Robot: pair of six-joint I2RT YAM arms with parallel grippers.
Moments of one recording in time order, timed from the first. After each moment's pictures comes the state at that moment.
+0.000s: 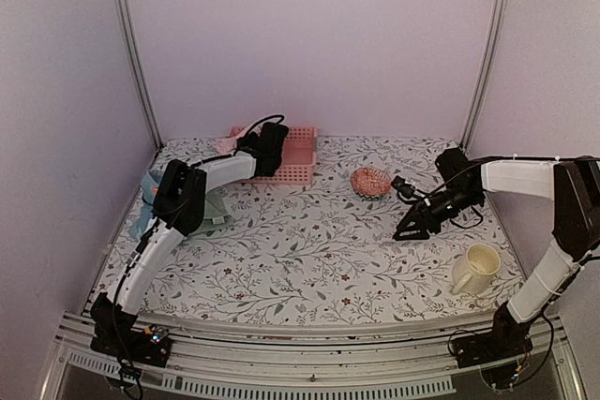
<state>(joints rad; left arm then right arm) -0.52 2.79 2.39 -0.11 -1.11 0.70 0.27 1.63 1.01 -0.70 -0.82 -0.60</state>
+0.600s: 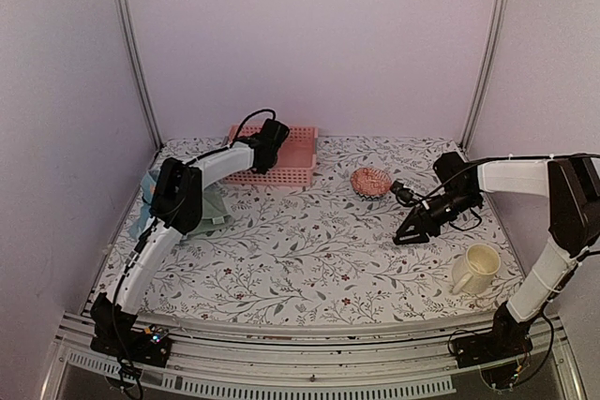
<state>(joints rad) -0.51 2.78 2.47 -0.51 -0.83 0.23 0.27 1.66 1.01 -0.72 -0.82 -0.61</state>
